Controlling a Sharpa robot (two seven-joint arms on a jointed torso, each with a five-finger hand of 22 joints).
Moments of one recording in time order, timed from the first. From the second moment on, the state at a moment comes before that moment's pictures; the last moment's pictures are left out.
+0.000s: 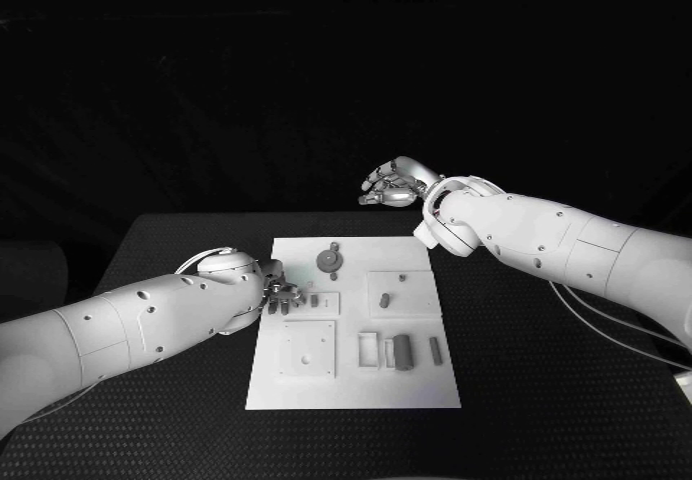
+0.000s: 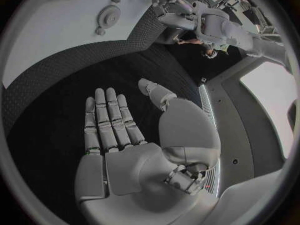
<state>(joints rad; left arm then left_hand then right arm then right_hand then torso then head) 1.27 -0.46 -0.23 1.13 -1.24 0.04 -0.50 0.58 -0.03 0.57 -0.18 0.05 1.18 0.02 0.32 0.69 1.41 -0.09 0.70 0.73 1.21 -0.19 1.43 0.45 0.01 1.29 -0.26 0.55 1.31 1.29 -0.57 -0.04 1.03 -0.91 -0.32 0.10 1.05 -0.14 0.57 -0.17 0.28 0.74 0.19 0.28 0.46 0.91 0.17 0.36 0.15 0.79 0.18 0.40 0.47 0.17 0.45 0.23 0.35 1.04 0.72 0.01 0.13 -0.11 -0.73</state>
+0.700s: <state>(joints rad) 1.27 -0.47 -0.23 1.12 -1.21 0.01 -0.48 0.59 -0.04 0.57 -0.18 0.05 1.18 0.02 0.32 0.69 1.41 -0.09 0.70 0.73 1.21 -0.19 1.42 0.45 0.01 1.29 -0.26 0.55 1.31 1.29 -0.57 -0.04 1.03 -0.91 -0.32 0.10 1.05 -0.14 0.57 -0.17 0.28 0.74 0.19 0.28 0.46 0.91 0.17 0.36 0.15 0.79 0.18 0.40 0.47 0.17 0.45 0.23 0.35 1.04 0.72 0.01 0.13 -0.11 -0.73</state>
